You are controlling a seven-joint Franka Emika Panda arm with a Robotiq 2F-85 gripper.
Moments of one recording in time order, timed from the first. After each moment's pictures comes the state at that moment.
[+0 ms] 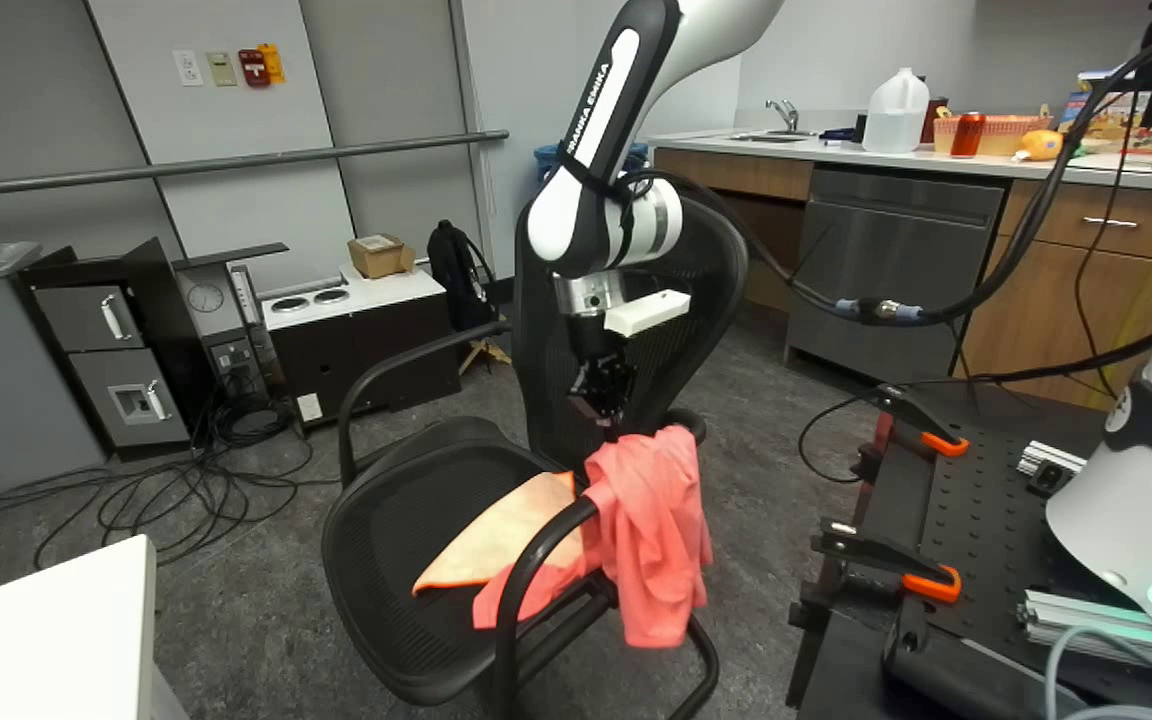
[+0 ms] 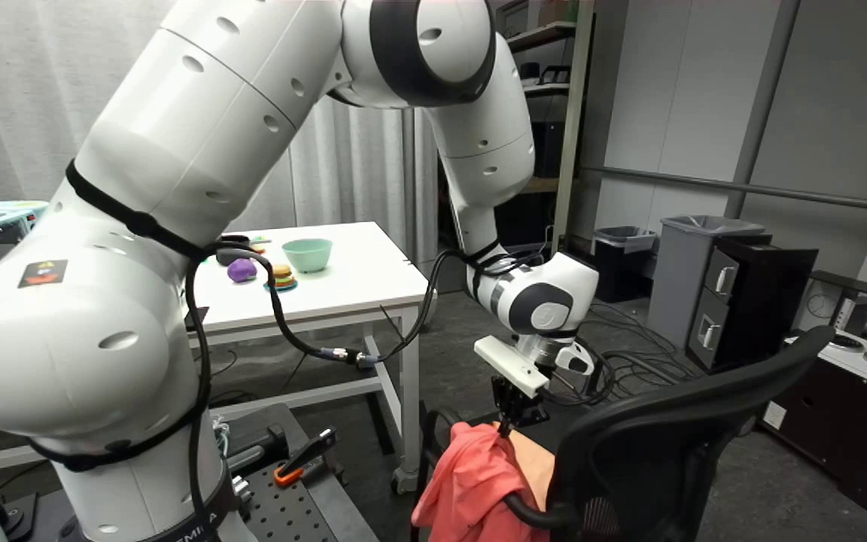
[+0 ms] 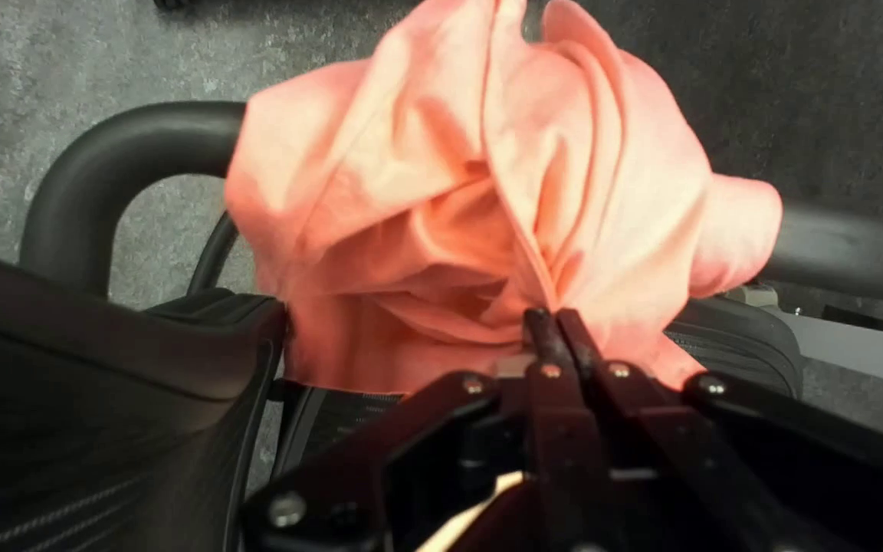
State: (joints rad) arm -0.10 0.68 0.06 -2.05 0.15 2.48 -0.14
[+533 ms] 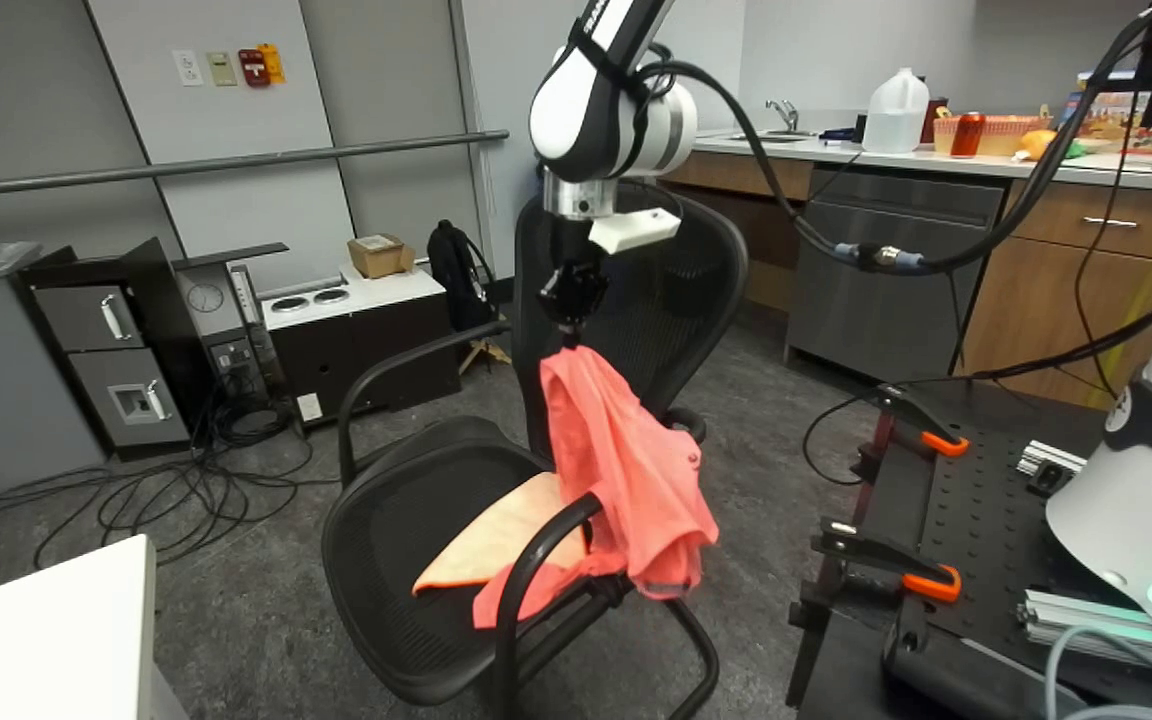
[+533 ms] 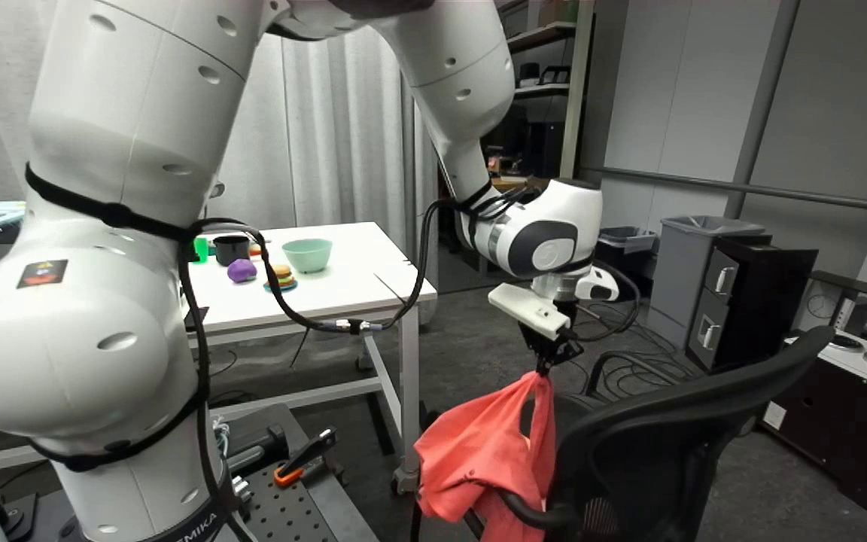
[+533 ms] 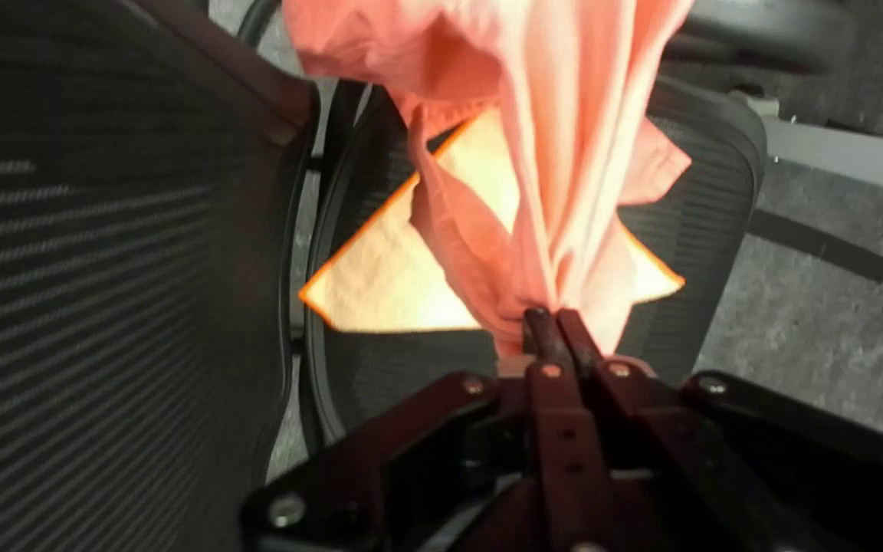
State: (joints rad) arm -0.11 0.43 0.06 -2.16 0.15 2.65 -0.14
